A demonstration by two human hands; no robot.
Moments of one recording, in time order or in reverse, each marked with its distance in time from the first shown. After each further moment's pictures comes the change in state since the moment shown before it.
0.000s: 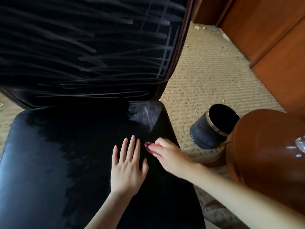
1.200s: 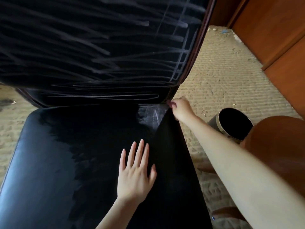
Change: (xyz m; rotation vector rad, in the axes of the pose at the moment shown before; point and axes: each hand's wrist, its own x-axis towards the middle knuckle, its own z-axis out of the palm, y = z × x) left_hand 0.000 -0.002 0.003 -0.035 0.026 0.011; right_hand 0.140 0.086 -0.038 -0.130 0.136 0.556
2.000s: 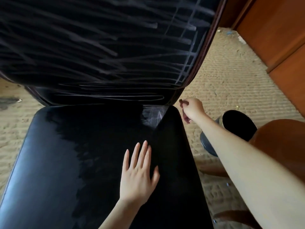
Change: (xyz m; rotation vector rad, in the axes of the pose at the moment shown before) left_hand -0.001 -0.001 -0.002 -0.006 -0.005 0.011; right_hand -0.006 -0.001 -0.029 0.296 -0.059 0.245
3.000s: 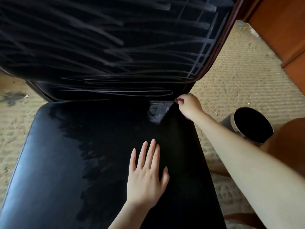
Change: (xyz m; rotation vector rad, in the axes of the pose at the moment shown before) left_hand 0.001 0.000 0.002 -0.030 0.028 0.000; right_hand 0.011 -0.013 0.038 -0.219 -0.022 -0.200
